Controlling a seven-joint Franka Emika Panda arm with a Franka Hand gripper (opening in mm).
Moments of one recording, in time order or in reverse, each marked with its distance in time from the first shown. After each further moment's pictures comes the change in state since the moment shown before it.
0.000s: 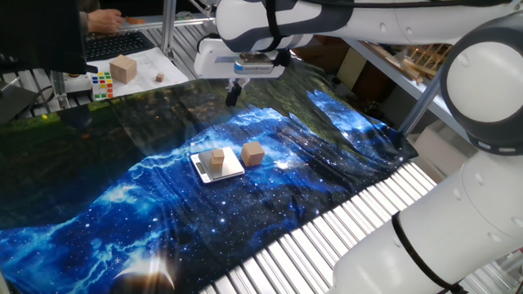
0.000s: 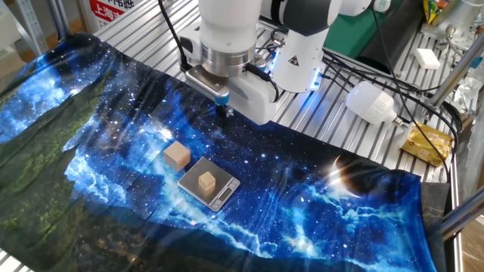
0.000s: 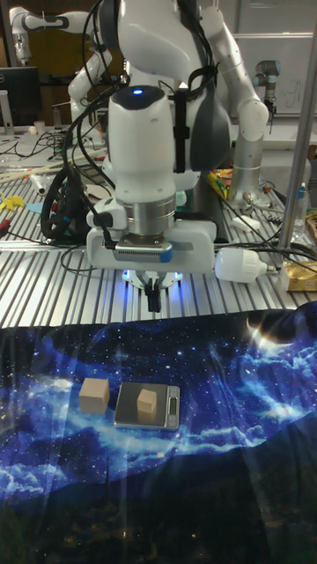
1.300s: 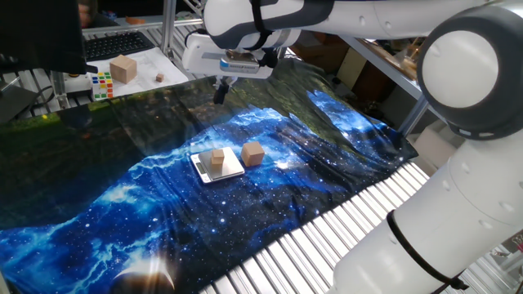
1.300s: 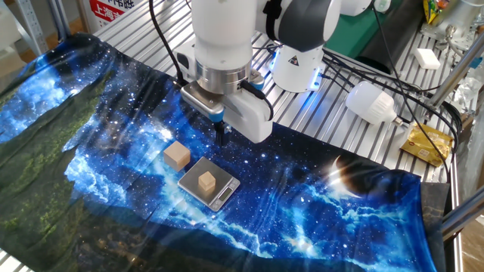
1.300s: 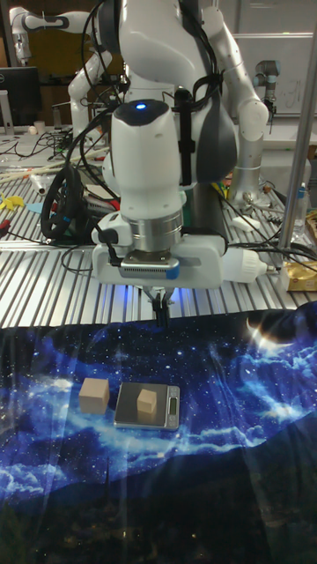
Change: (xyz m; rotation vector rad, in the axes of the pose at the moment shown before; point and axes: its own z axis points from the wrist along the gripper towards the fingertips) arm -0.024 0.017 0.013 -0.033 0.001 0.031
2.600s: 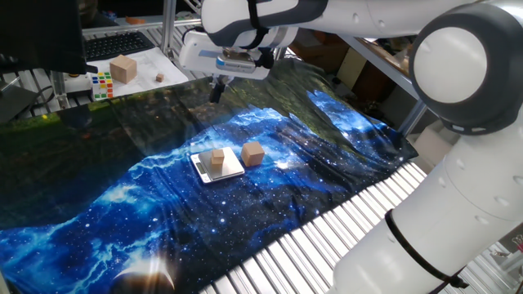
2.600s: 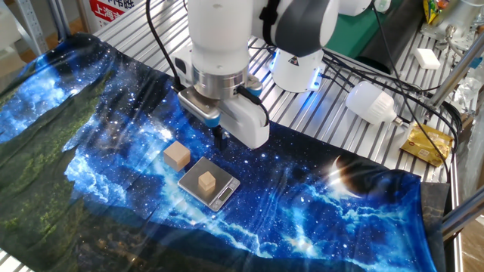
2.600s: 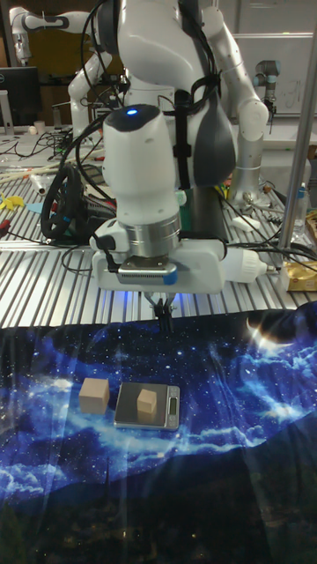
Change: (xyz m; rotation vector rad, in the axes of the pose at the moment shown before) arm -0.009 0.005 0.005 -0.042 -0.001 0.041
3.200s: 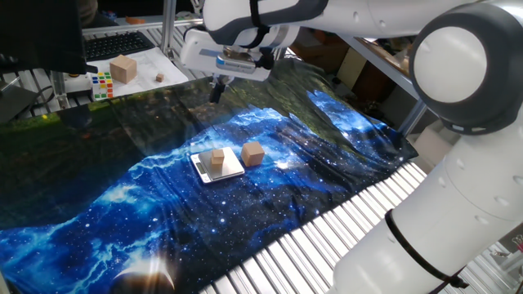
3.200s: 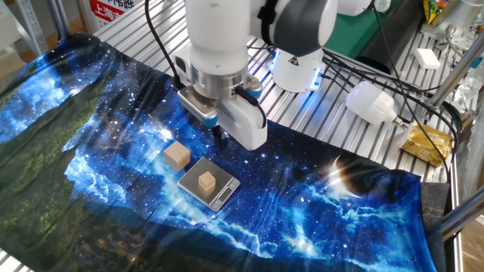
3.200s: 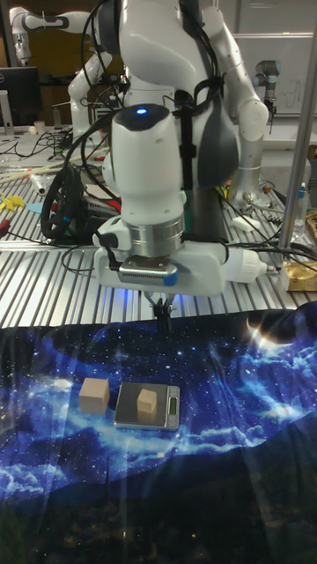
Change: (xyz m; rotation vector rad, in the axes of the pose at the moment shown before) arm 0.000 -0.001 0.000 0.021 0.000 0.044
